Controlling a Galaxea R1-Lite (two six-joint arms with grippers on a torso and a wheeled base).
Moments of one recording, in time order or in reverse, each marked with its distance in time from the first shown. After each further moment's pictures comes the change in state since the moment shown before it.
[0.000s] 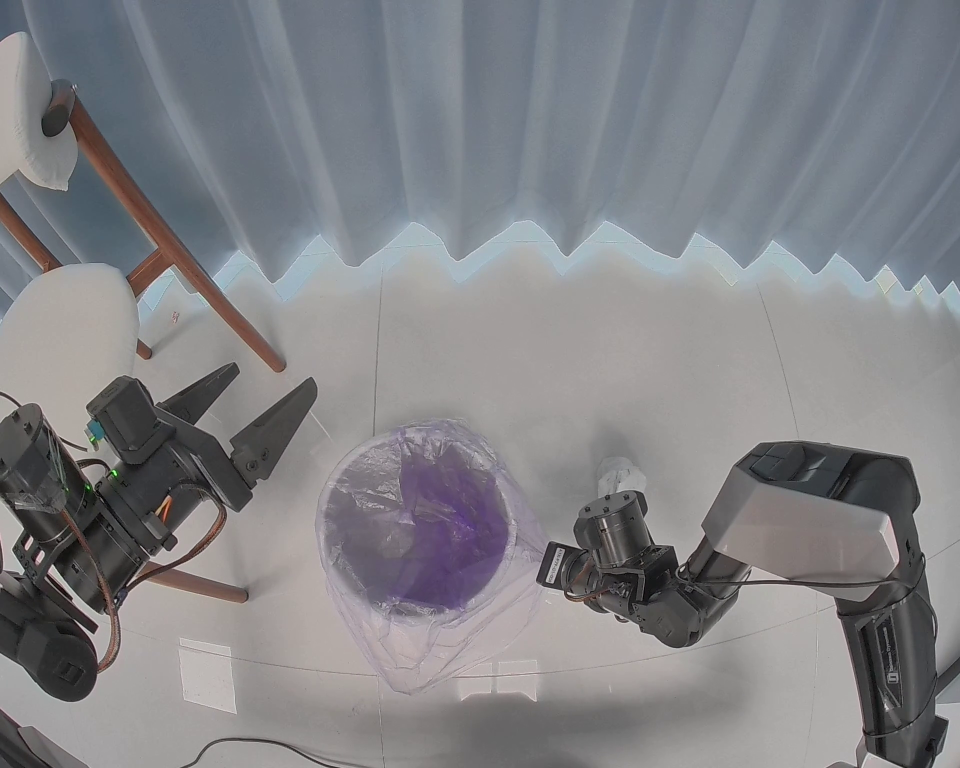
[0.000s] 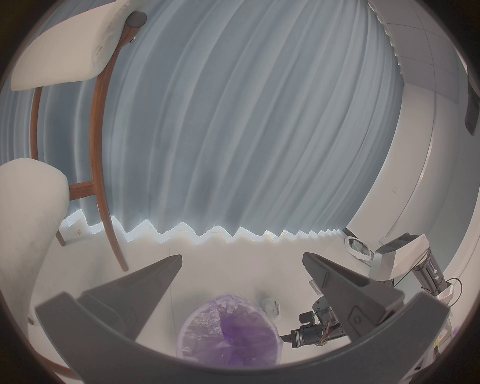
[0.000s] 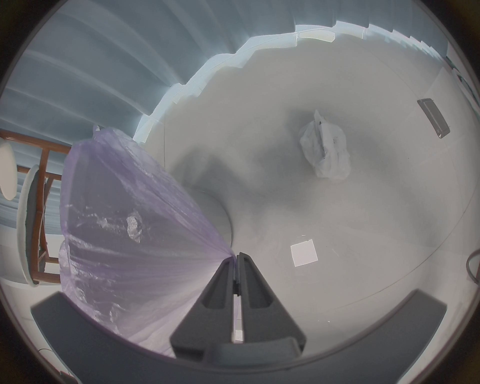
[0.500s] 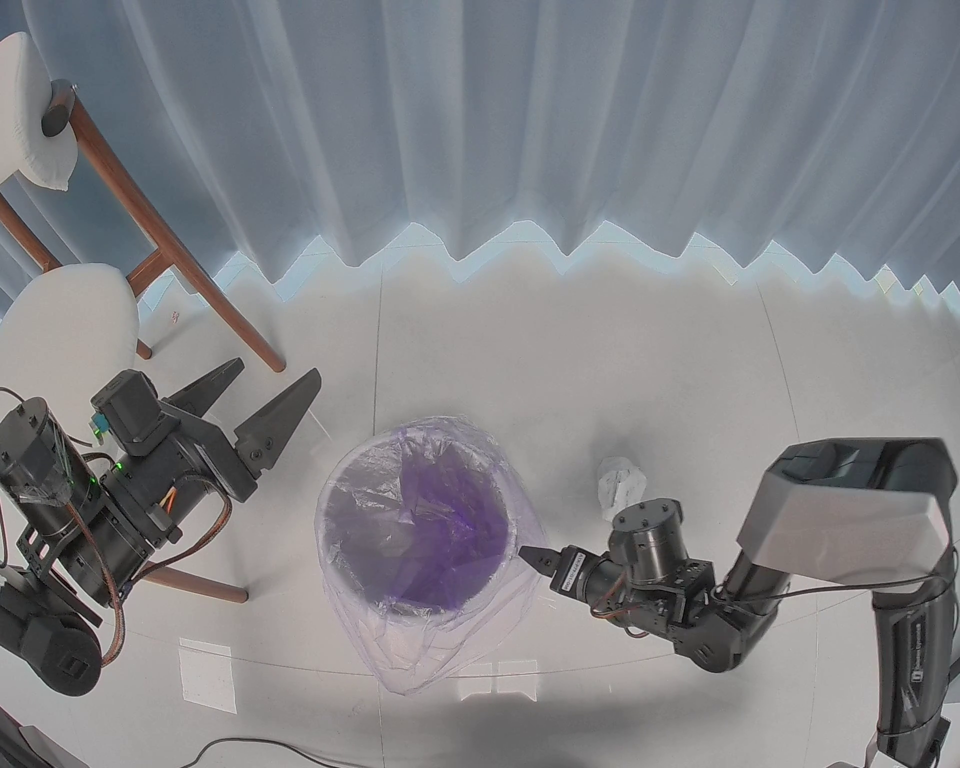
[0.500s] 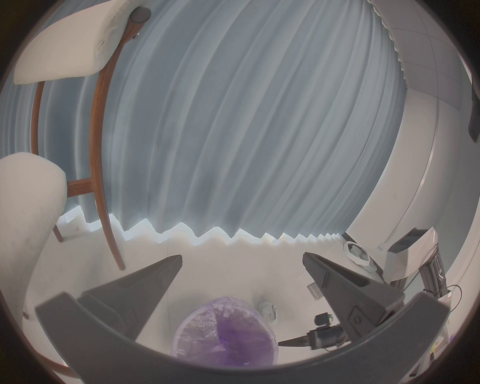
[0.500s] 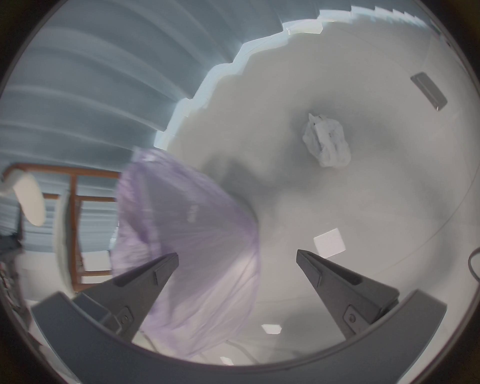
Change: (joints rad) left arm -0.004 0.017 -0.021 -0.004 0.005 -0.027; right arm 0.018 -0.106 0.226 -0.206 0.078 0.124
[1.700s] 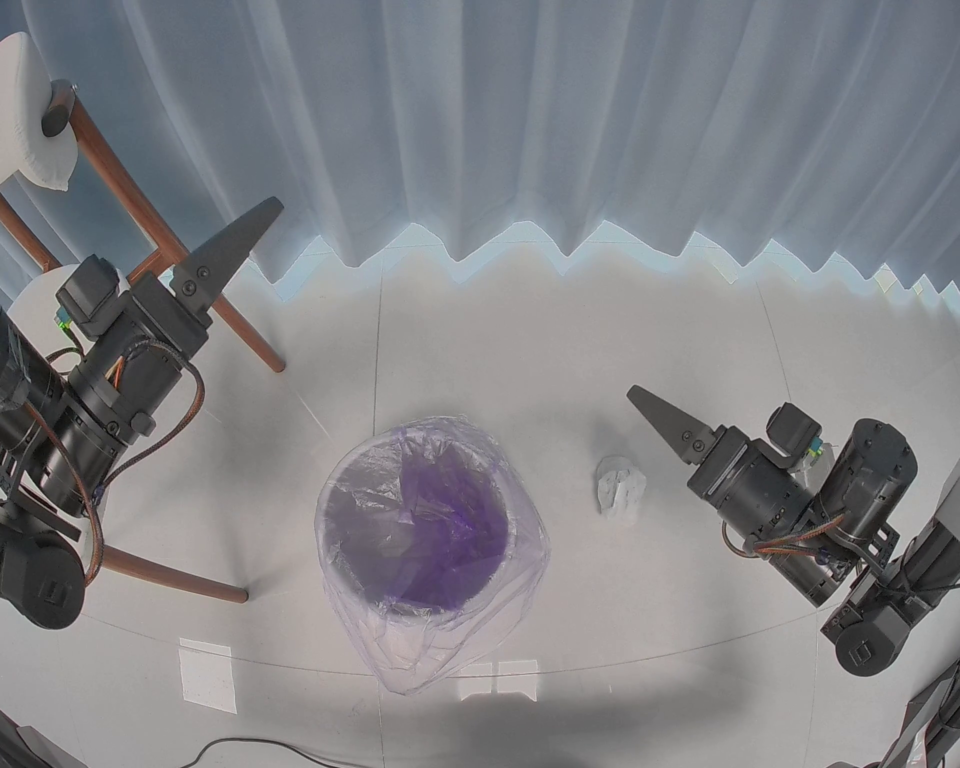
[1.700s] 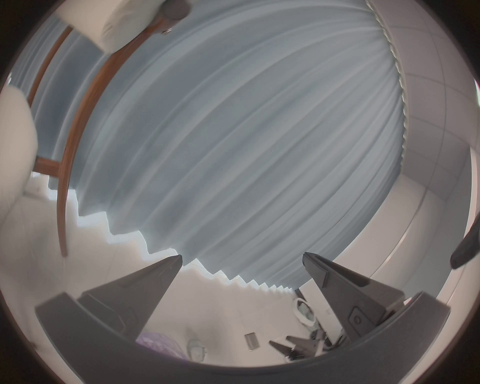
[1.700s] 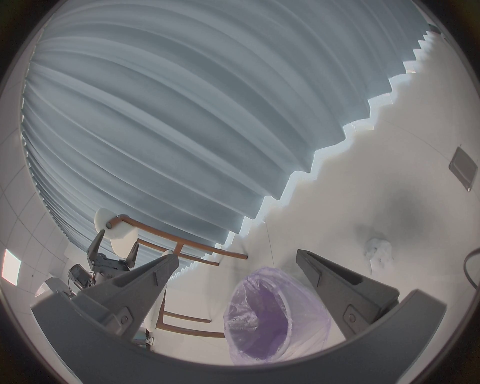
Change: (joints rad) left arm 0.046 -0.022 -0.243 -0.003 -0.135 -0.434; right arm -0.064 -0.519 0.405 -0.552 0.082 -0.114
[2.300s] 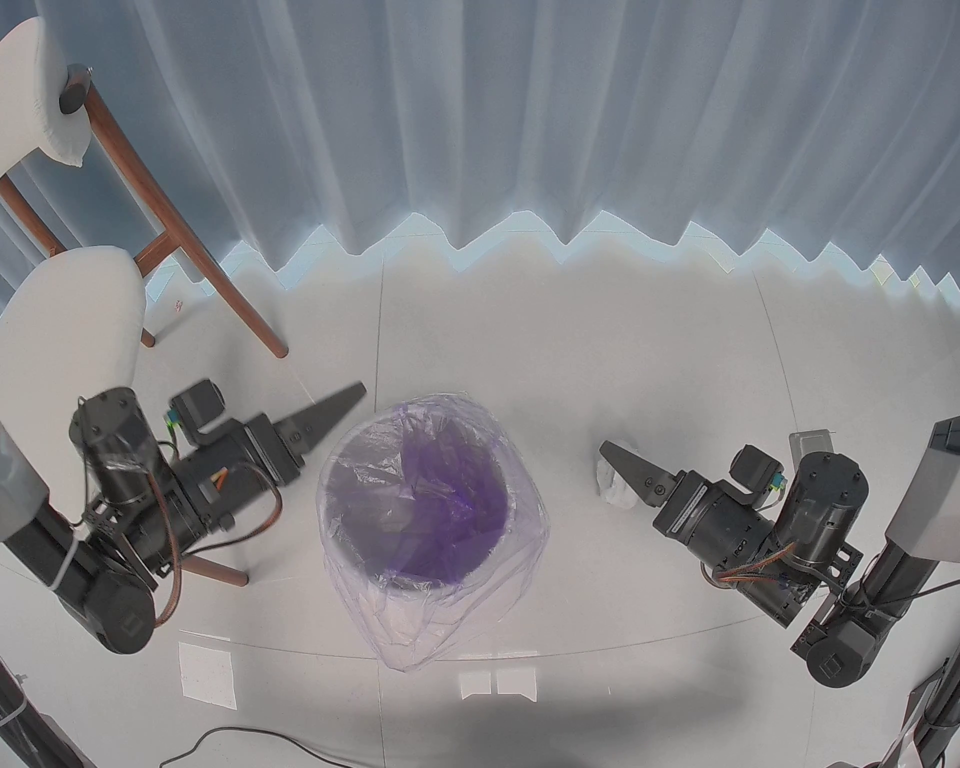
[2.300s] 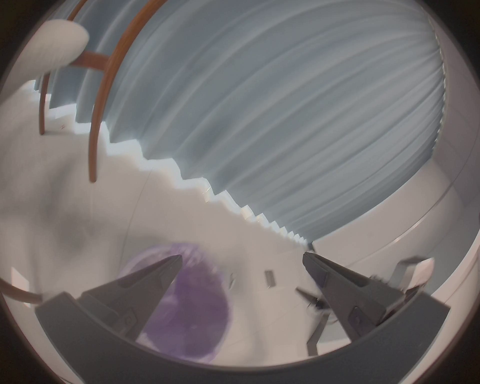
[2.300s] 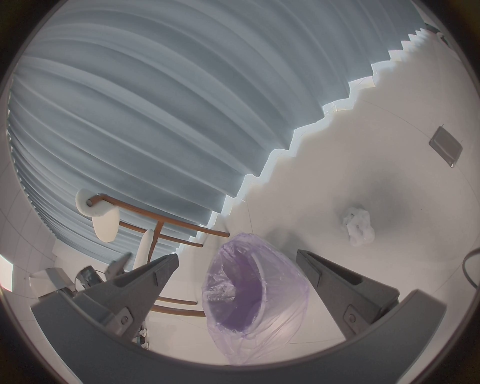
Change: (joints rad) left arm 0.023 0.267 0.115 -0.011 -0.098 0.009; right arm 0.013 0.128 0.014 0.000 -0.032 0.011
